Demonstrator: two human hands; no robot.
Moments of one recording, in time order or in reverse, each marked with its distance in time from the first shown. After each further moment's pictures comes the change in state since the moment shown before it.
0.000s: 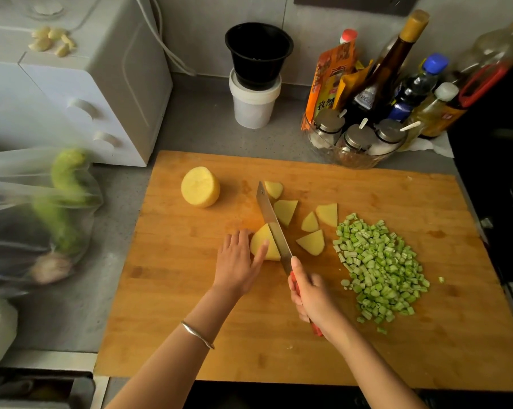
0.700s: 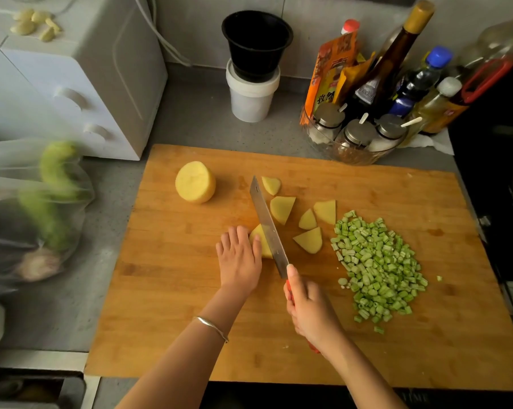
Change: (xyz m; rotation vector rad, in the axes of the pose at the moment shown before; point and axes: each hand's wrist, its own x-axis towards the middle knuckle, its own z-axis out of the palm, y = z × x) left_hand 0.002 0.008 0.029 0.077 0.186 -0.126; right_hand -0.018 0.006 0.006 -0.096 0.024 -0.105
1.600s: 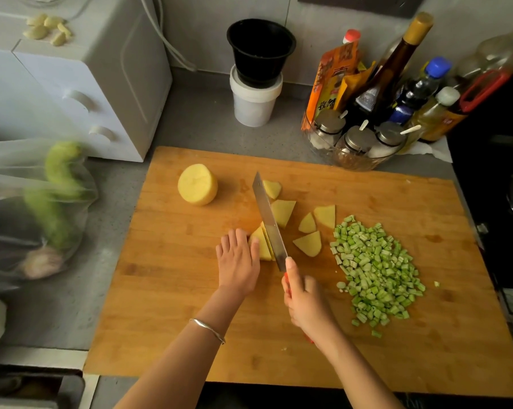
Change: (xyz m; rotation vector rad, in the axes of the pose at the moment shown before) left_hand 0.000 -0.002 -0.006 -0.061 -0.067 0.010; right_hand 0.010 -0.009 0.001 -0.029 0.042 -0.019
